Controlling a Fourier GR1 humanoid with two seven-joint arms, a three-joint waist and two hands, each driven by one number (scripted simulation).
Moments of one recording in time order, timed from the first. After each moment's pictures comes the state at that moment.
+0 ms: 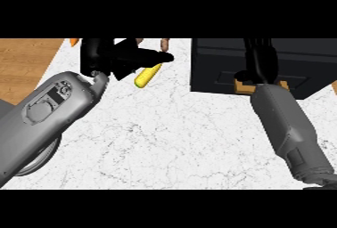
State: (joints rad) left arm -0.98 0.50 -0.63 -1.26 0.50 0.79 0.29; right arm -0.91 -0.20 -0.18 -0.48 1.21 -0.72 -0.11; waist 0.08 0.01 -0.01
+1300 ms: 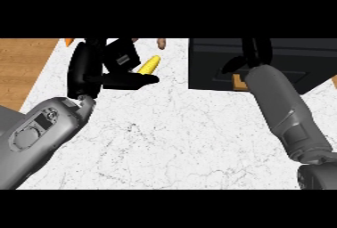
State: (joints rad) left arm -0.78 0.54 -0.60 -1.41 0.45 0.78 0.24; right arm -1.12 -0.19 -0.42 -0.27 1.01 -0.63 -0.38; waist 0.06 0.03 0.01
